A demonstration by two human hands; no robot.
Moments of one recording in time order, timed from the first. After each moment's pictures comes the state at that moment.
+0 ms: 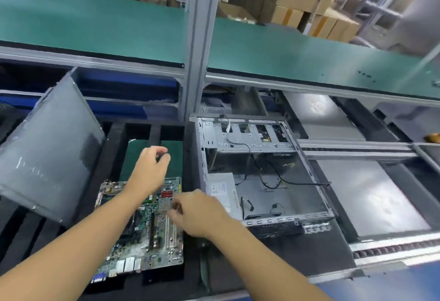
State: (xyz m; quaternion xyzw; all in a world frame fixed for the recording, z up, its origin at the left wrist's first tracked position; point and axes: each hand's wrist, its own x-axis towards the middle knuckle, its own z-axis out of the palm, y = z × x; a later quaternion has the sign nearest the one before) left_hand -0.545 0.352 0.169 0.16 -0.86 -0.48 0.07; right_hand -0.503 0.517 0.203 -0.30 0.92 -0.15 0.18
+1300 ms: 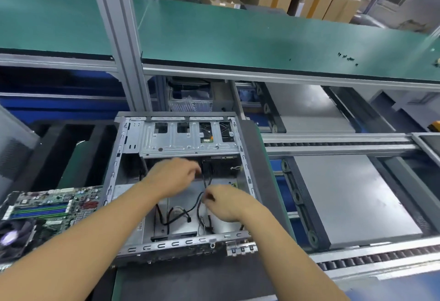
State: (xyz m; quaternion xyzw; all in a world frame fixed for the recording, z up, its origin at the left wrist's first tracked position) left_hand -0.652 0.586 0.169 -0.10 -0.98 -0.13 -0.07; right_hand -0.635 0.771 0.197 -0.22 0.91 -0.15 0.32
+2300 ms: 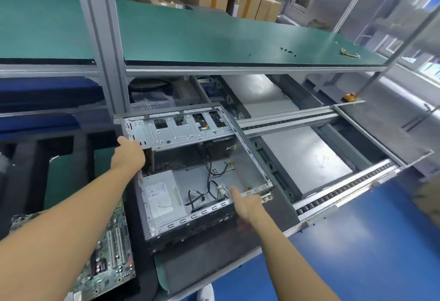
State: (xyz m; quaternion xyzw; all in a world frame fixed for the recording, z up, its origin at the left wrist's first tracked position) left_hand -0.652 0.458 0.159 0.25 -0.90 -0.35 -0.05; right_hand -0.514 0.730 0.174 0.38 0.80 -0.43 0.19
